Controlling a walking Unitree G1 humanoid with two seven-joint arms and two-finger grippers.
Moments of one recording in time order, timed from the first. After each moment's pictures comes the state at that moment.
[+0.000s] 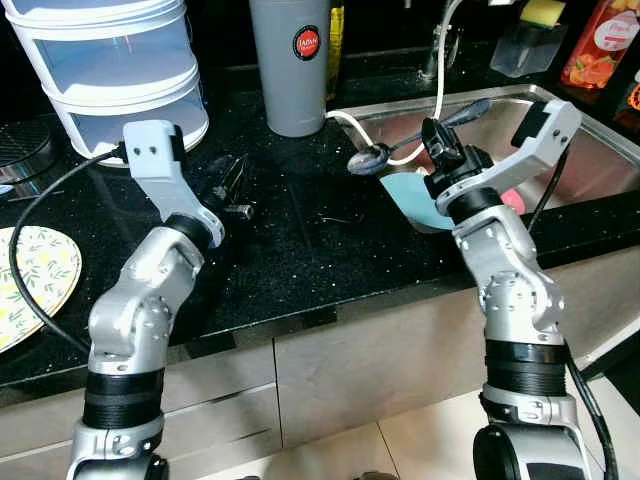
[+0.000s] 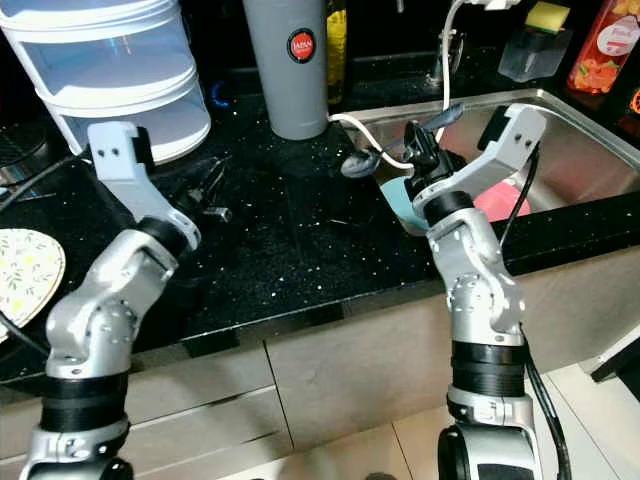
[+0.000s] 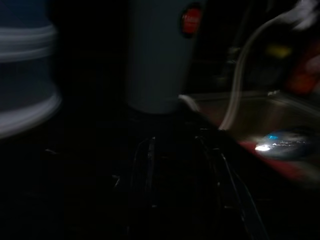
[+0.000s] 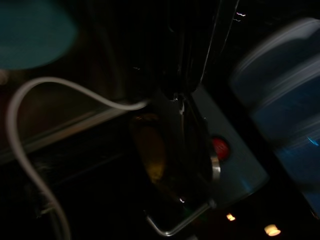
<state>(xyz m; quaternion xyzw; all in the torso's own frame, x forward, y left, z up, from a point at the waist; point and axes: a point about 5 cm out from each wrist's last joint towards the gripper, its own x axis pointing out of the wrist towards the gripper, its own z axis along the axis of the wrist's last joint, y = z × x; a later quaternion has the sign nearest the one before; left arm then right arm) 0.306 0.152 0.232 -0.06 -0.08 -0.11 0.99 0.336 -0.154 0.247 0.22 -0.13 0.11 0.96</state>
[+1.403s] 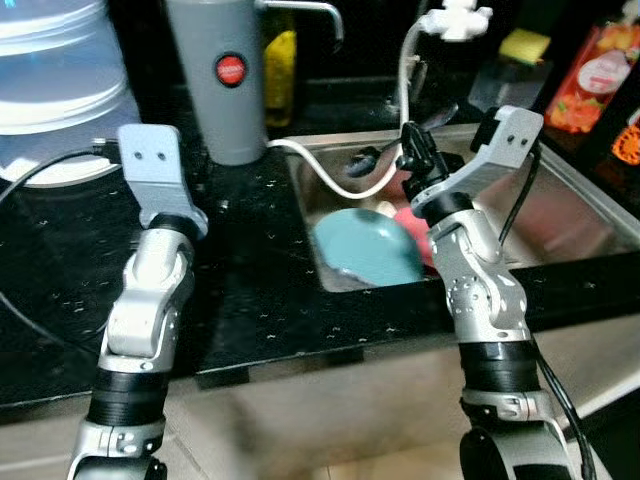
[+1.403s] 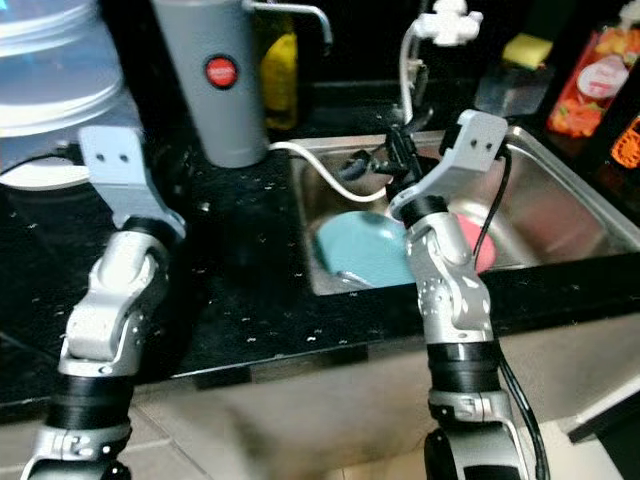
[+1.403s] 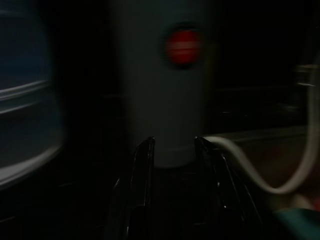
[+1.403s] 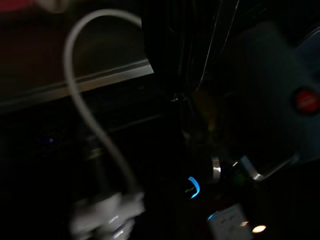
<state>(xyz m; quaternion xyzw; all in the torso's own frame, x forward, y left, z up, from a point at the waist) 0.312 0.159 0.227 0.02 -0.13 -0.02 0.99 0.339 -0.142 0.241 0.19 -0.17 0.11 0.96</state>
